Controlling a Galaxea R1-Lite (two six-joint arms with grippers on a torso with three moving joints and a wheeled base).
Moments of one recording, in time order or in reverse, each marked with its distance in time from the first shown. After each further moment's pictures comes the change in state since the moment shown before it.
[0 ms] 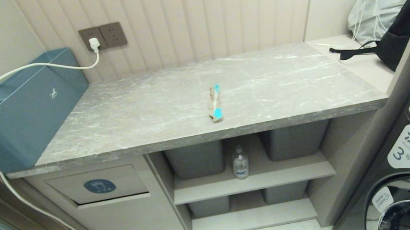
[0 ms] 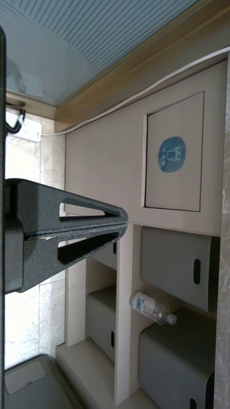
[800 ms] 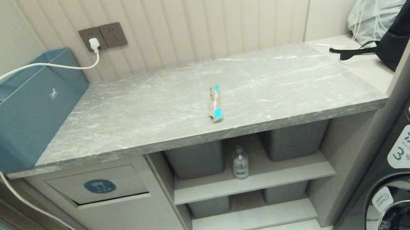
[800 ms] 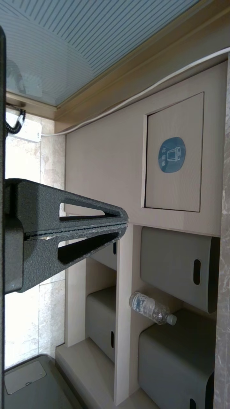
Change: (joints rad) left arm 0.000 0.000 0.000 0.000 0.001 0.000; right arm 0.000 0.000 0.000 -0.001 -0.001 0.006
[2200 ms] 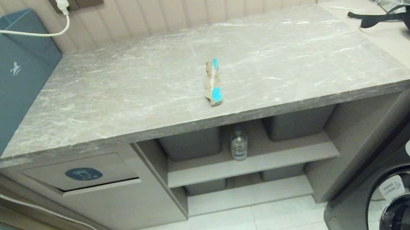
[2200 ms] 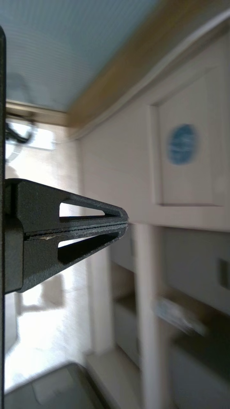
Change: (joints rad) left arm -0.005 0.058 -0.107 0.005 -0.053 0.071; right arm 0.000 0.000 0.000 0.000 0.001 -0.001
